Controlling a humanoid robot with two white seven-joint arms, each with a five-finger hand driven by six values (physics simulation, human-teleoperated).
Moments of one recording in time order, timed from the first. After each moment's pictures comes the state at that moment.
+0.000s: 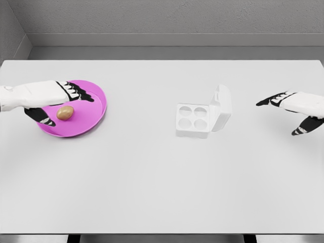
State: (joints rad) left arm -0.64 0.94 -0.60 -1.44 -0.26 -0.61 -0.61; right arm -0.45 -1.01 0.47 -1.45 0.20 -0.46 0.61
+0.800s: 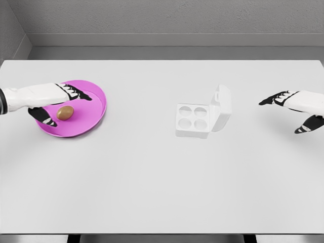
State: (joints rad) left arm -0.64 0.85 -0.58 -1.28 -0.31 -0.61 -0.61; right arm -0.49 -1.01 0.49 -1.35 0.20 -0.59 0.58
